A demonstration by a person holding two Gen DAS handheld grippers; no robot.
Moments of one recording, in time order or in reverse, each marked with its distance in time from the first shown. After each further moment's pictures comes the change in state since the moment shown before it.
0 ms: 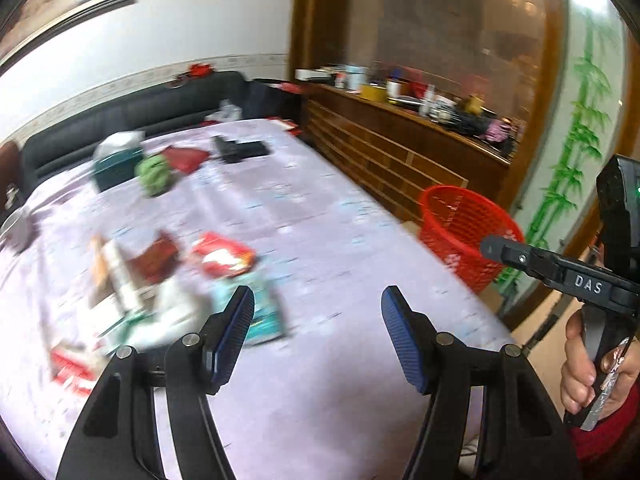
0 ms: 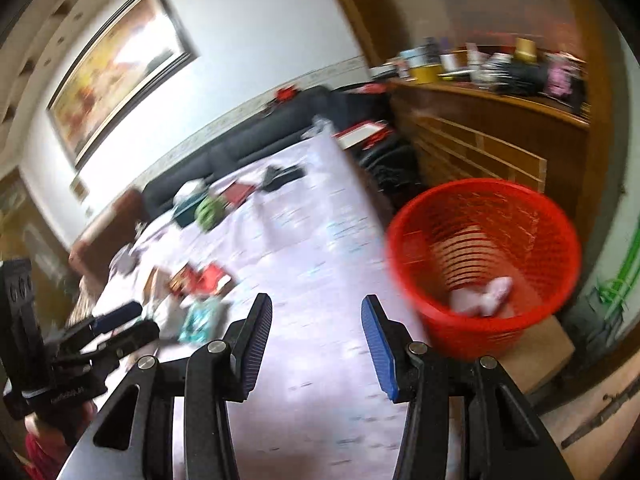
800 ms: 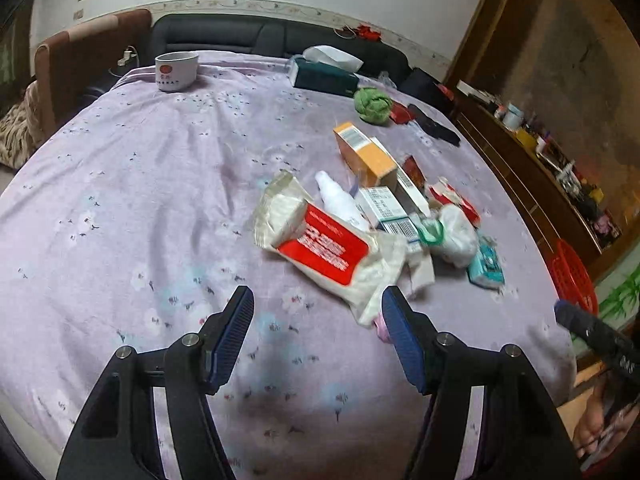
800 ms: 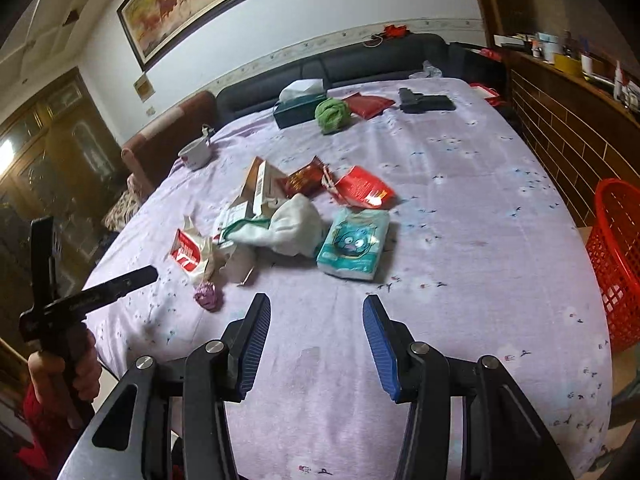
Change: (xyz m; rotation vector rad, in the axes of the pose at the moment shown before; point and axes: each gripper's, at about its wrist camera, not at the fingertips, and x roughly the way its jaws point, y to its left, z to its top) left arm -0.053 0.205 -0.101 -0.467 0.069 0.232; right arm 0.080 0.149 -0.059 -0.247 0.227 0.172
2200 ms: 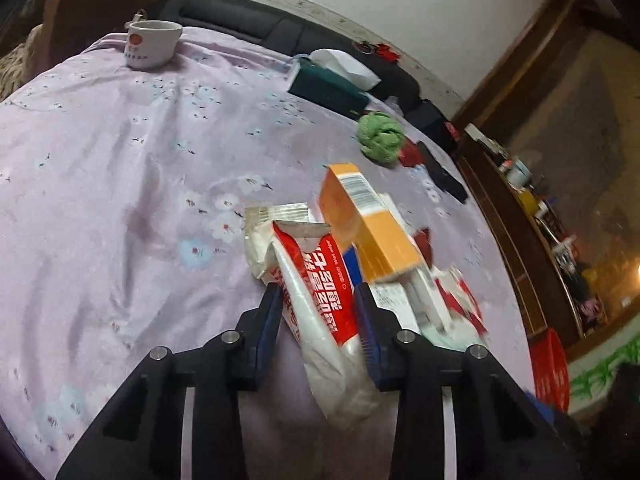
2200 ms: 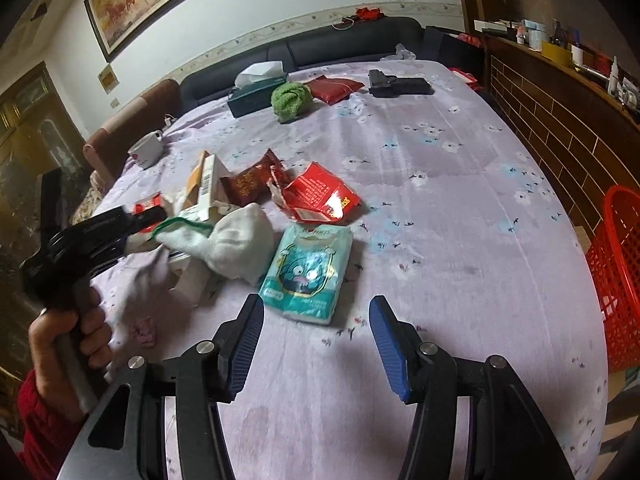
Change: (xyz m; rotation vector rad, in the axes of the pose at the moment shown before) left arm 0.087 -0.005 0.060 -0.184 -0.042 -0.122; right arm 0.057 -0.027 0.033 0.035 0.062 -0.124
